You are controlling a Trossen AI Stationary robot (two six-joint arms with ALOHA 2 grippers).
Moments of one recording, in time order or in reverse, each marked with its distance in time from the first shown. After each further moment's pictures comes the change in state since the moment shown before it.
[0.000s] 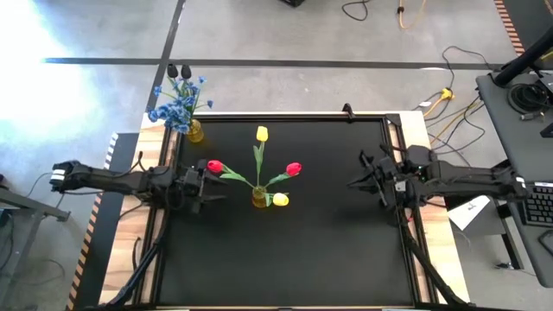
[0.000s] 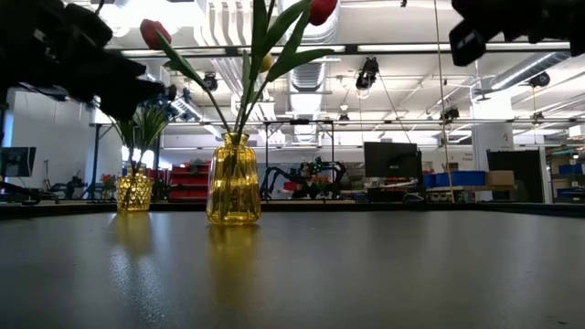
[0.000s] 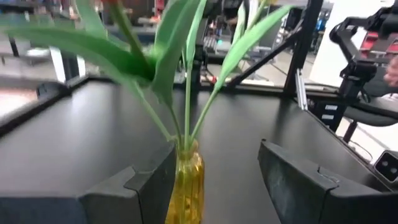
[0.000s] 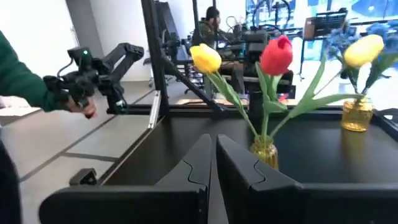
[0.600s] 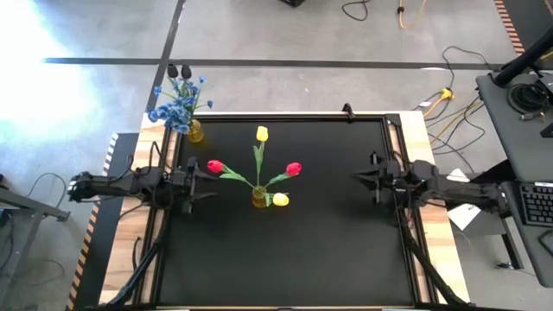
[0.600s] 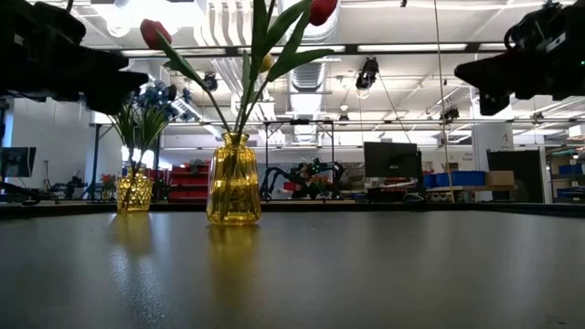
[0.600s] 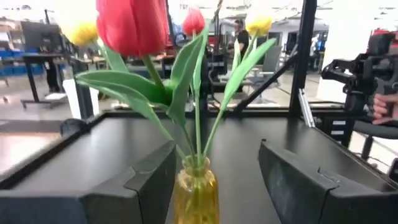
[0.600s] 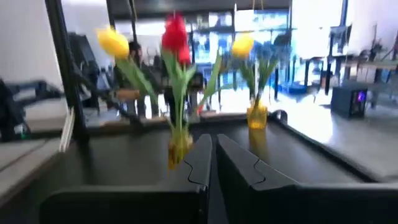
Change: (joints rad) left arm 0.003 -0.395 -0.065 -0.207 -0.023 0.103; right arm -0.002 -0.434 -0.356 0.012 0.358 -0.013
